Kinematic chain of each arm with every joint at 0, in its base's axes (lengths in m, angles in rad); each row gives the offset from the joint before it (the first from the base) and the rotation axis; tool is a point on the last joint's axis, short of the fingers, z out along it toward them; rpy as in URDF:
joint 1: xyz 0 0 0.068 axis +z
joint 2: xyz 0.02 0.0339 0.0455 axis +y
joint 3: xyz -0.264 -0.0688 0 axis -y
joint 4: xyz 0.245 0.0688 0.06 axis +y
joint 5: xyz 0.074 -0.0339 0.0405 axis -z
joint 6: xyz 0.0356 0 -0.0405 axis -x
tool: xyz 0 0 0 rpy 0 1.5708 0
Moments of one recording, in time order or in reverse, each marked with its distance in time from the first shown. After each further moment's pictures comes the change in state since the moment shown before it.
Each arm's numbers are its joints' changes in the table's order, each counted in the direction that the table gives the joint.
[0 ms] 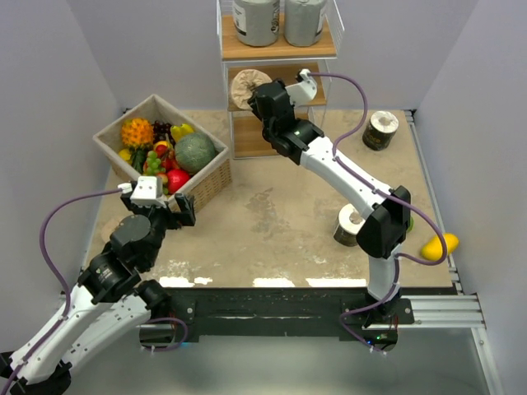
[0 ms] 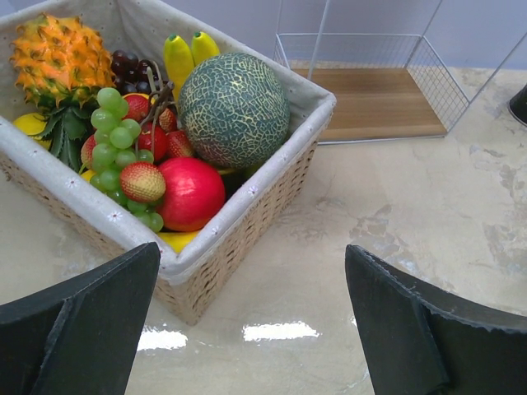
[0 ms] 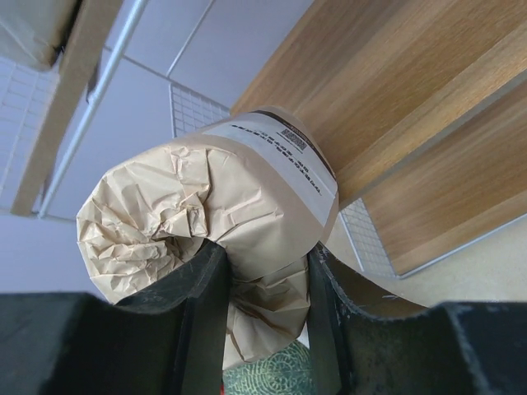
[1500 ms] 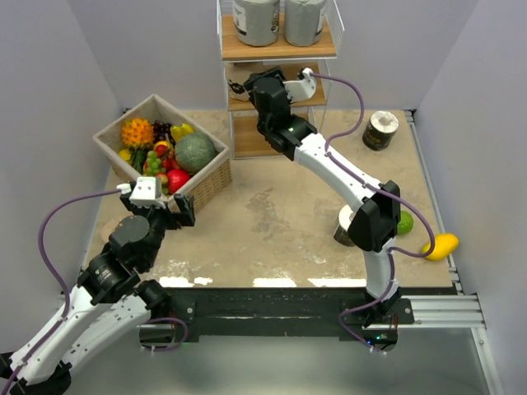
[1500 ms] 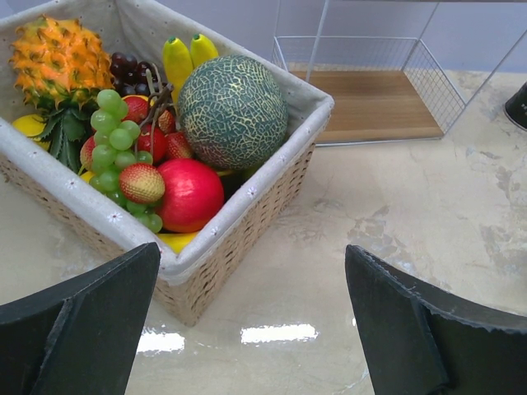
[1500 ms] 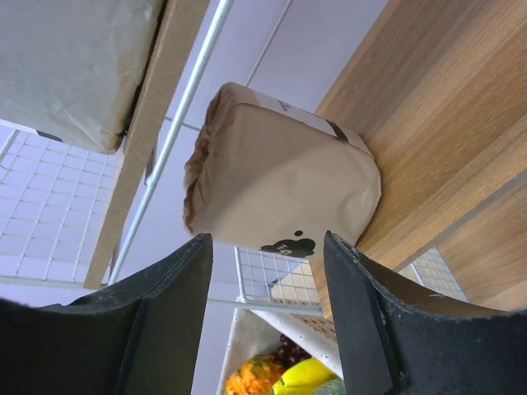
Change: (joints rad) left arm 0.000 -0.009 0.000 0.001 0.004 0.001; right arm -0.016 0.097 0.093 -0.143 0.061 -0.085
